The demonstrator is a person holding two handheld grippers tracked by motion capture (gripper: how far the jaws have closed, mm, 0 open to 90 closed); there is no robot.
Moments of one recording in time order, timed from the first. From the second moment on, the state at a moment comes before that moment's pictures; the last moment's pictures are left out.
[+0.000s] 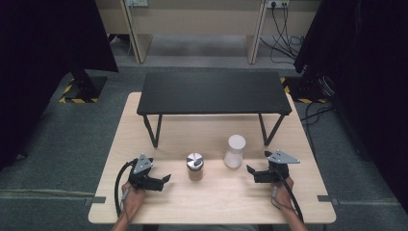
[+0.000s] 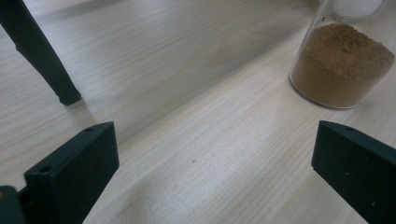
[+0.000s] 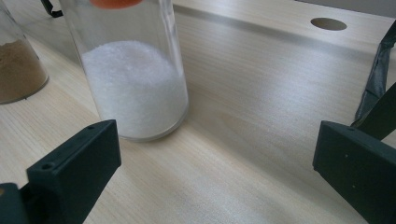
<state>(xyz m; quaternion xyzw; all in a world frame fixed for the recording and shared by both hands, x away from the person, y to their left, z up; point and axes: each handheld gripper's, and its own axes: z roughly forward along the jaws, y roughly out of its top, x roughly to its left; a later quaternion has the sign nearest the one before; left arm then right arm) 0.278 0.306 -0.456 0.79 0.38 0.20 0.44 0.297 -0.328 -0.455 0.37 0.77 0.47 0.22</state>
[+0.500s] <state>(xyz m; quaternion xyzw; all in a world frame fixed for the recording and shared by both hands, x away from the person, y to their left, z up) 0.278 0.308 -0.457 0.79 0.37 0.20 0.45 0.297 -0.328 -0.455 0.37 0.77 0.47 0.22</state>
